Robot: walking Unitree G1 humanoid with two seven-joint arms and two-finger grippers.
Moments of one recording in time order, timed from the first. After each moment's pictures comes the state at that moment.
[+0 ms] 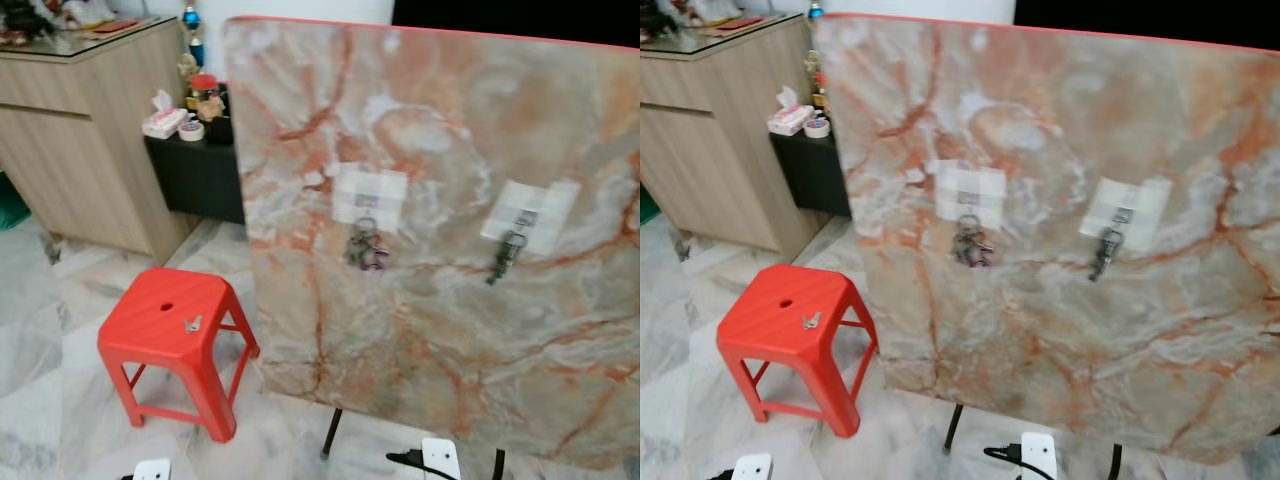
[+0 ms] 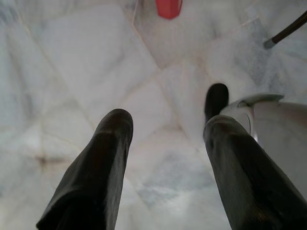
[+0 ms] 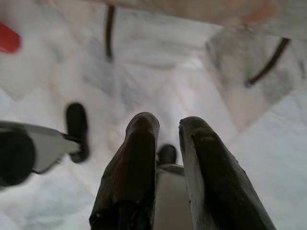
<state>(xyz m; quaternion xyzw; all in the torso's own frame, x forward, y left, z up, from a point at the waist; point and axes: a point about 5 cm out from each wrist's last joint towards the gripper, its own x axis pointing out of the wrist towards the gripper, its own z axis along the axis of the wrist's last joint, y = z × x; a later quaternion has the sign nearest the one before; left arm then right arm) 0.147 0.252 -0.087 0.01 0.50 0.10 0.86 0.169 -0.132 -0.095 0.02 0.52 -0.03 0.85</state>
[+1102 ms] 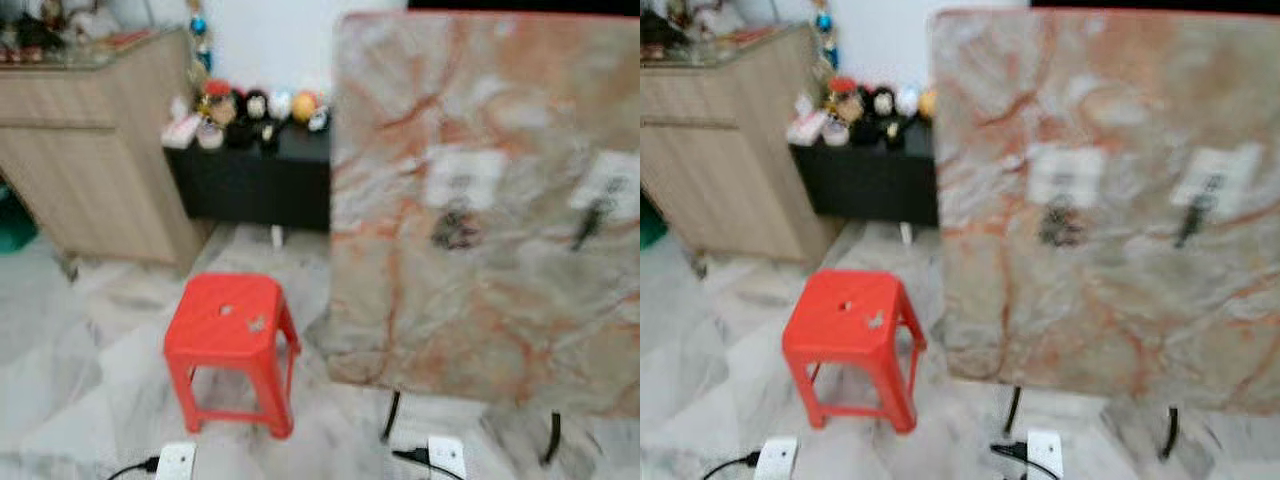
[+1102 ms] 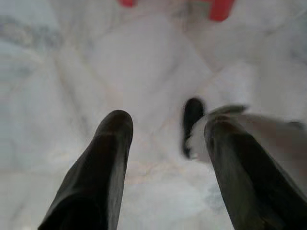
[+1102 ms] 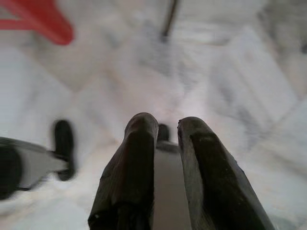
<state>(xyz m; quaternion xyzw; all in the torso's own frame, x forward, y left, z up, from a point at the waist) 0.156 0.236 -0.088 0.02 0.50 0.09 0.86 0.169 -0.130 -0.095 0.03 0.52 -0.03 0.85</state>
